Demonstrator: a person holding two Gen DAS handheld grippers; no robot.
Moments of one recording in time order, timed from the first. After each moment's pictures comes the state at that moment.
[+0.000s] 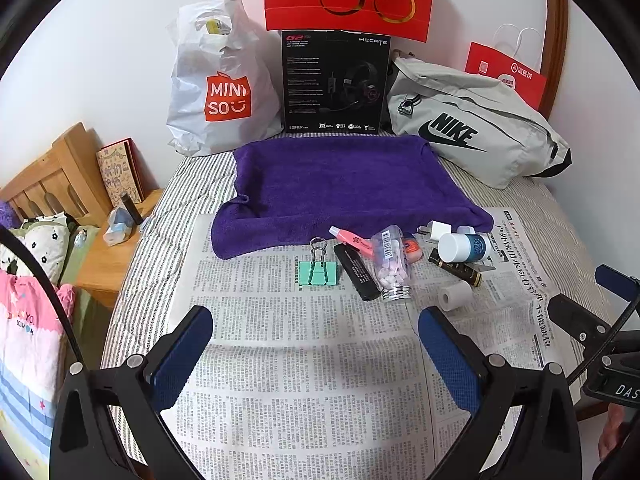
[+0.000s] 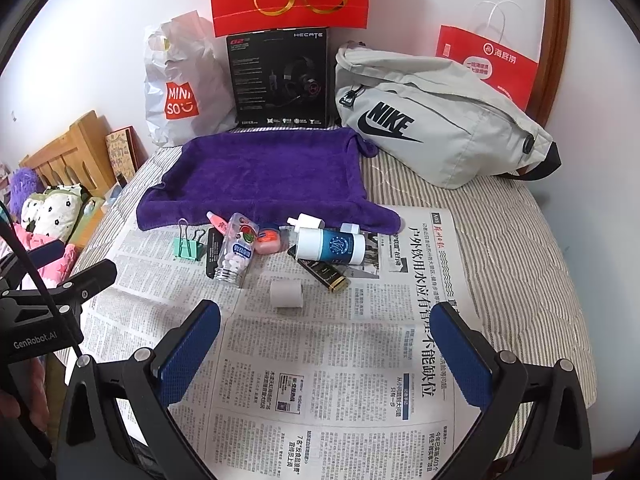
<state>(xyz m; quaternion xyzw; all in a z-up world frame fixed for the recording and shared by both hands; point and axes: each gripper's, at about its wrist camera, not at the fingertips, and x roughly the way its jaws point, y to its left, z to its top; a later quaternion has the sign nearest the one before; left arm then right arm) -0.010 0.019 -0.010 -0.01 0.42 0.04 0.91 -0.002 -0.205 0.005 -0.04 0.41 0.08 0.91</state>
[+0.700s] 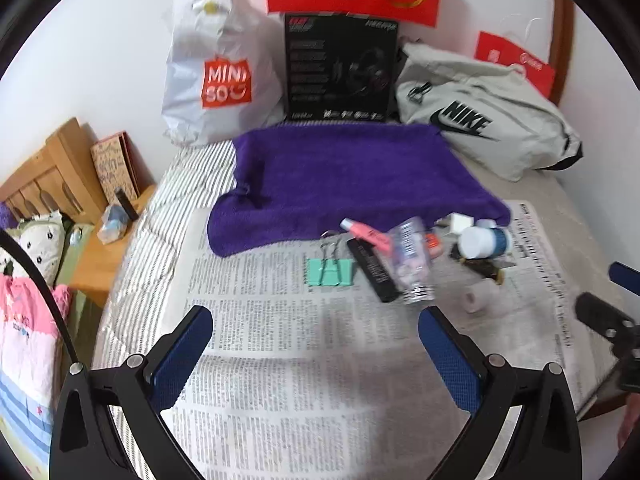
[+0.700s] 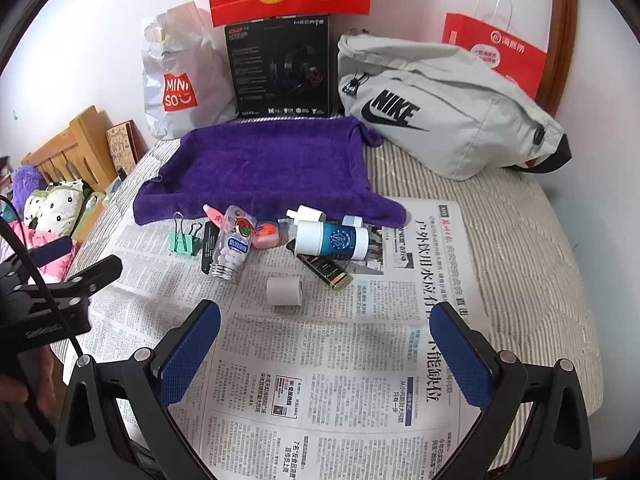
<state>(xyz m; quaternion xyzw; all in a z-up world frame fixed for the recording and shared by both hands) 0.016 0.032 -0.041 -0.01 0.43 0.04 0.90 0.014 -0.209 -0.010 -0.04 0.43 0.09 0.90</state>
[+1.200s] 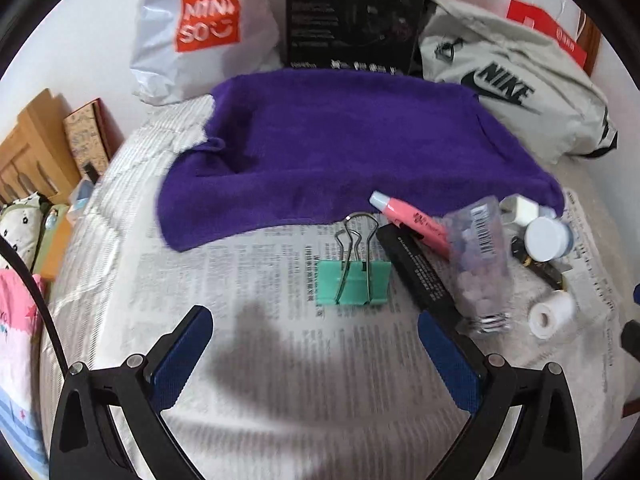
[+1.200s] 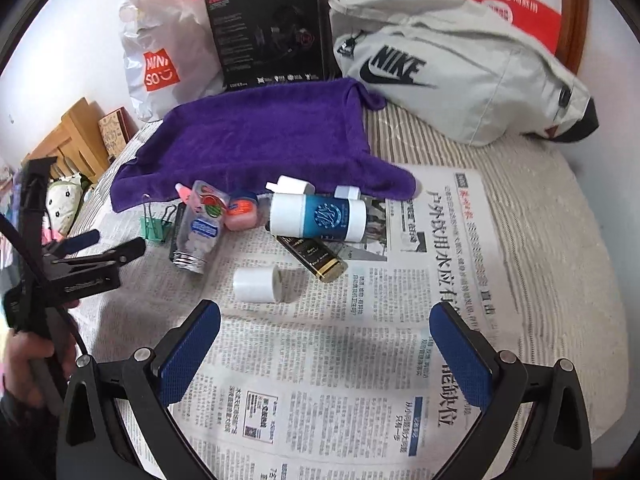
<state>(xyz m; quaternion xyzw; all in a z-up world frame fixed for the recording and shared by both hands) 0.085 0.042 -0.120 -0.01 0.48 0.03 0.88 0.052 -0.223 -0.061 -0.02 0.47 0.11 0.88</state>
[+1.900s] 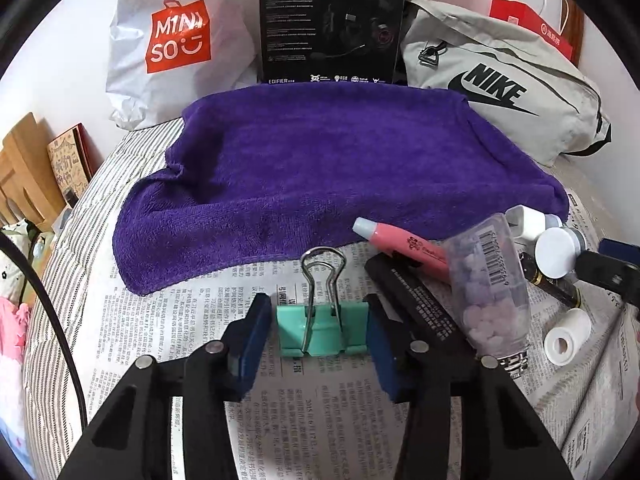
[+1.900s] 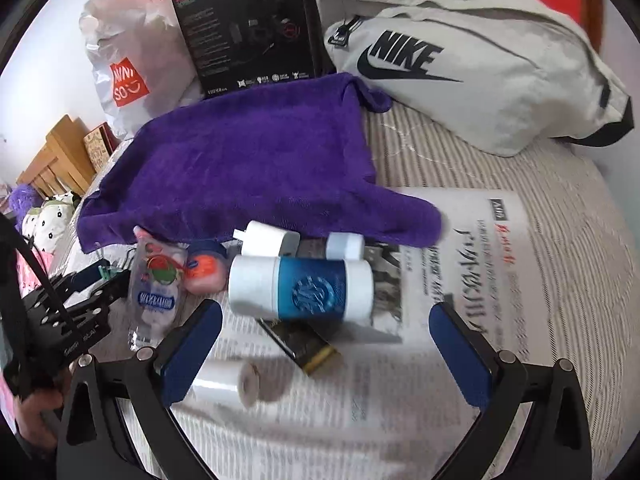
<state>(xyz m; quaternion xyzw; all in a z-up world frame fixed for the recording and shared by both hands) 0.101 0.031 -0.130 0.00 0.44 0.01 0.90 0.130 -0.213 -0.094 0.00 0.47 0.10 0.88</state>
